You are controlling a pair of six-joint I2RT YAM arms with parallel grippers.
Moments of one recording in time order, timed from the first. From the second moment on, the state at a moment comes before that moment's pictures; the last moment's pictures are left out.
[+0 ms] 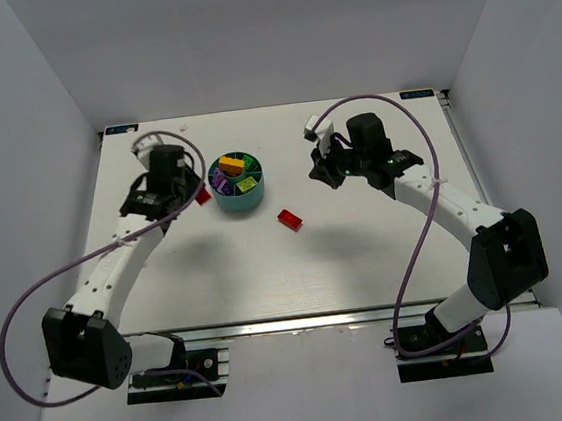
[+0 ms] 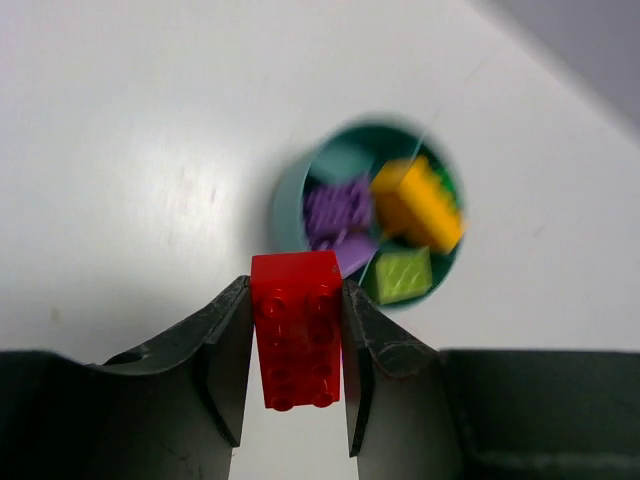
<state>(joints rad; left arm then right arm) -0.33 1.32 1.12 -0.52 -0.33 -0.75 0.48 1.51 1.19 -0.24 -0.47 -0.33</state>
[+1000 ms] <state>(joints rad) 0.00 1.91 1.36 0.36 0.59 -0.37 0.48 1.60 1.34 -0.33 -0.45 -0.39</state>
